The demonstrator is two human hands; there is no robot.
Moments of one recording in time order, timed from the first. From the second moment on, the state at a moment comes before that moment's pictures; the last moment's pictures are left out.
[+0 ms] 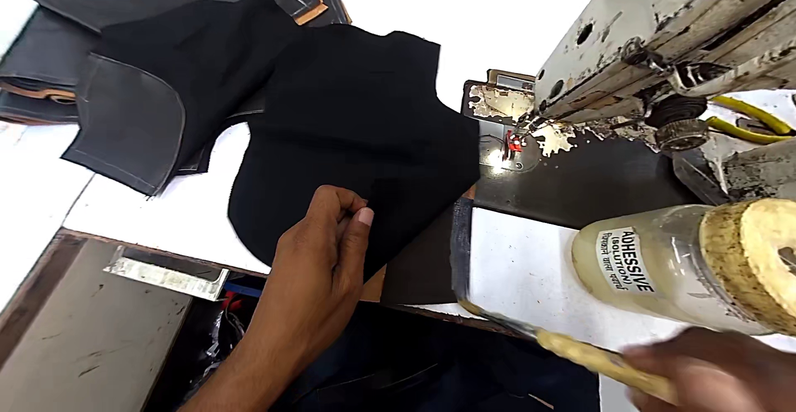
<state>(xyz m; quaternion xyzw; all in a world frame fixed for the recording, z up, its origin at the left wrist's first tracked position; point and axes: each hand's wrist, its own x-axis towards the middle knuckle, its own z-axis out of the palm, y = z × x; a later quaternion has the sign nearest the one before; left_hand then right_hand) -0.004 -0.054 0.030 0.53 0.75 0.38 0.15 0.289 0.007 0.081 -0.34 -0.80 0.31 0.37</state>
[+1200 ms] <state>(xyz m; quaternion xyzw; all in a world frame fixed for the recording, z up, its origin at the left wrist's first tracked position) -0.019 -0.041 0.034 0.50 0.69 0.42 0.31 0.250 -0.013 0.068 -0.38 -0.75 0.33 0.44</state>
